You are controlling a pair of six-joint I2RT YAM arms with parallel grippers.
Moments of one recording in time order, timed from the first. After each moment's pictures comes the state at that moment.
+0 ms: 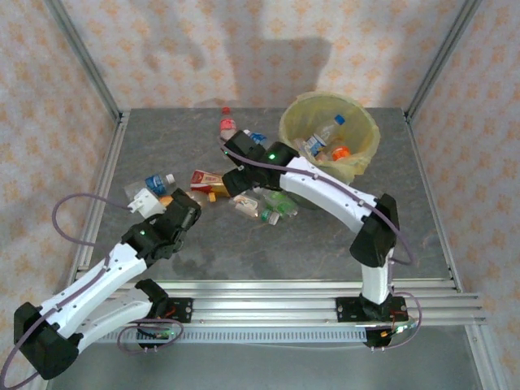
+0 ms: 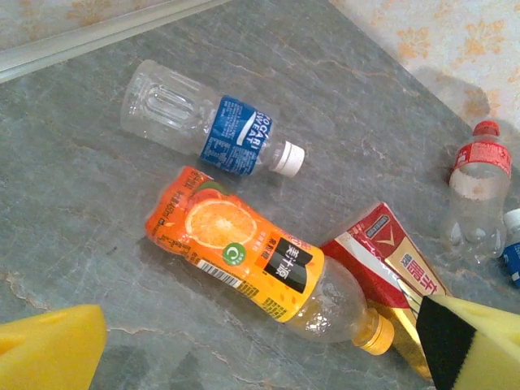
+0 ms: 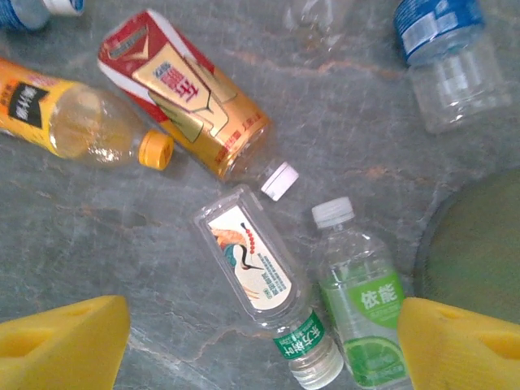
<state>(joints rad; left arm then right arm) -0.58 0.85 0.68 -0.77 -0.85 -1.26 0.92 1.91 1.91 -1.05 0.20 0.29</state>
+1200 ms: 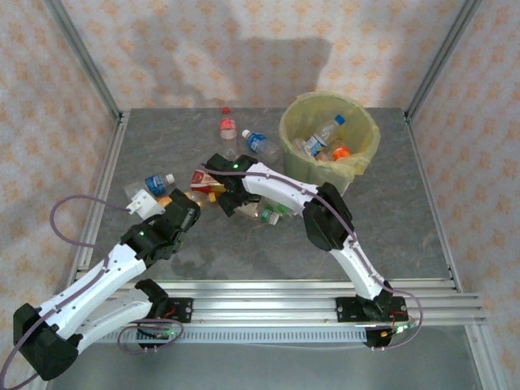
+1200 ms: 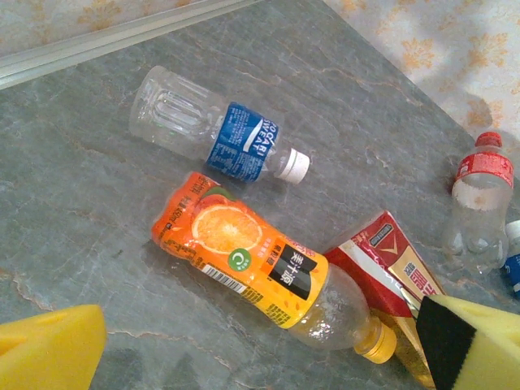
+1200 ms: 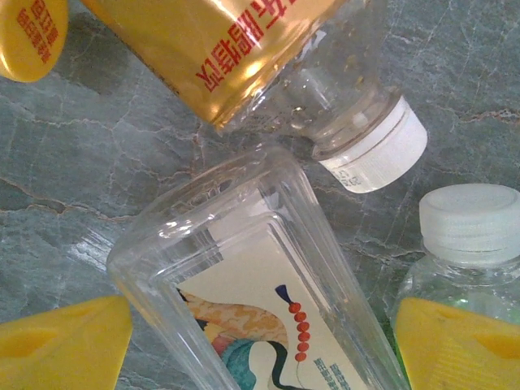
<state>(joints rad) -0.58 0.85 0.67 -0.78 -0.86 -1.28 0.92 2.30 2.07 -1.14 0.17 0.25</state>
